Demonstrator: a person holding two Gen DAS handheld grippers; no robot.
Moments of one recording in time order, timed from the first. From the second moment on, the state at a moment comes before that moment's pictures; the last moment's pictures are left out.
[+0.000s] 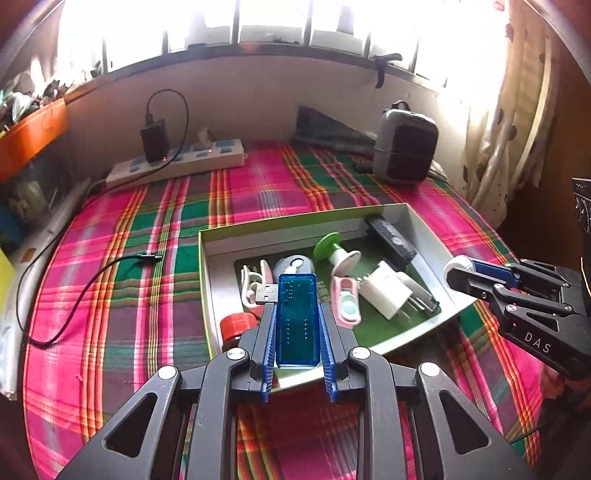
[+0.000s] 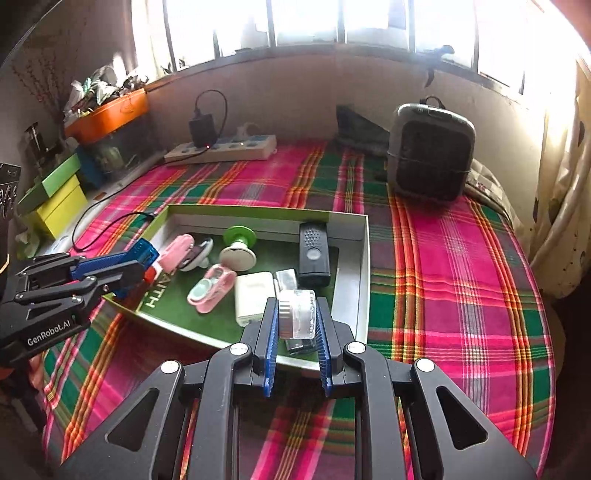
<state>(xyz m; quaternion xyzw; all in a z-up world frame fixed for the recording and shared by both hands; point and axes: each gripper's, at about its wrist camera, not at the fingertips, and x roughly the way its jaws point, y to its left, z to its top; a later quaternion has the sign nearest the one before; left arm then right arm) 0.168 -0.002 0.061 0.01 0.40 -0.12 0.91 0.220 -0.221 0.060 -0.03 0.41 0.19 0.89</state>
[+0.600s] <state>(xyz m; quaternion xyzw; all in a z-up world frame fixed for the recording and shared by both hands) 0.192 0.005 0.041 0.00 0.42 -0.11 0.90 0.246 -0.214 0.034 -0.05 0.44 0.18 0.88</state>
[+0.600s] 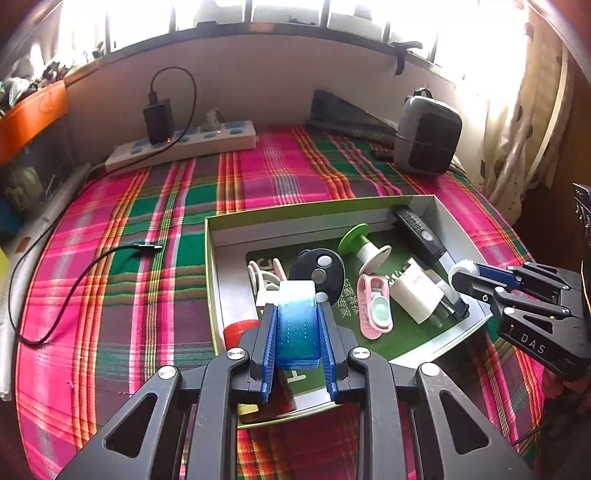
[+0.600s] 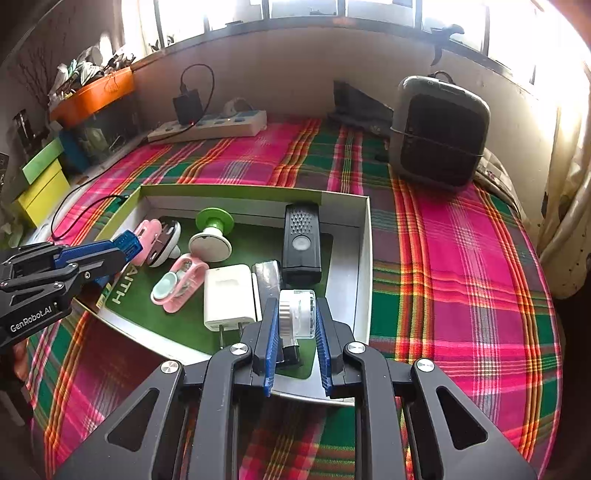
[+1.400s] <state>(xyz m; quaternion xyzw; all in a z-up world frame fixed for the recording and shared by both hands) 0.192 0.002 0.033 0.00 0.43 -0.12 0.89 0.251 -0.214 0.027 -0.04 0.45 0.17 0.87</state>
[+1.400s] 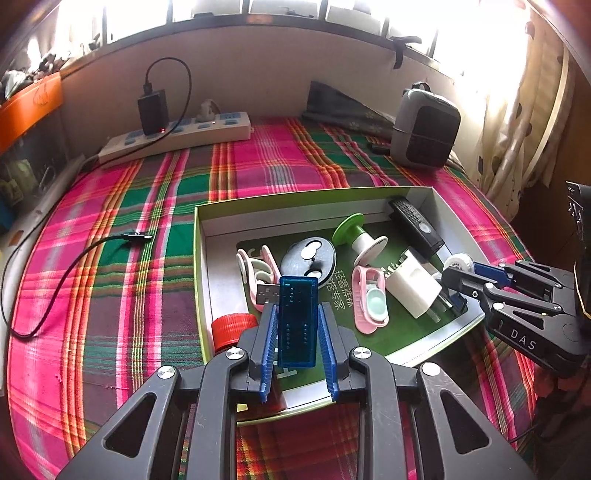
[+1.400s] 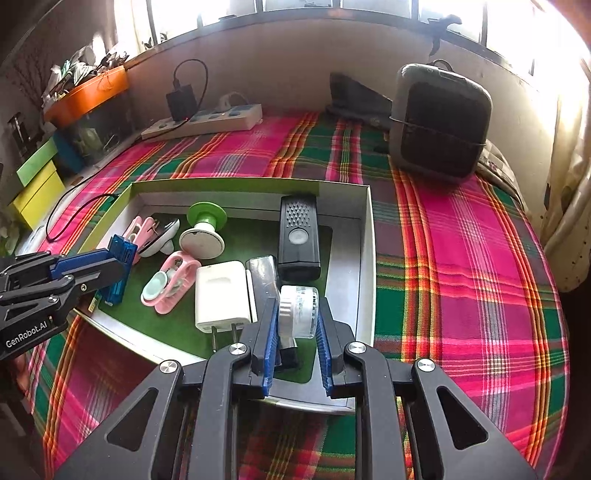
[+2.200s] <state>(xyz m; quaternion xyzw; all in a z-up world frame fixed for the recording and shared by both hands) 0.173 -0.008 0.037 0.00 0.43 -0.10 0.90 0.234 -0.213 0.037 -0.03 0.43 0.17 0.88</state>
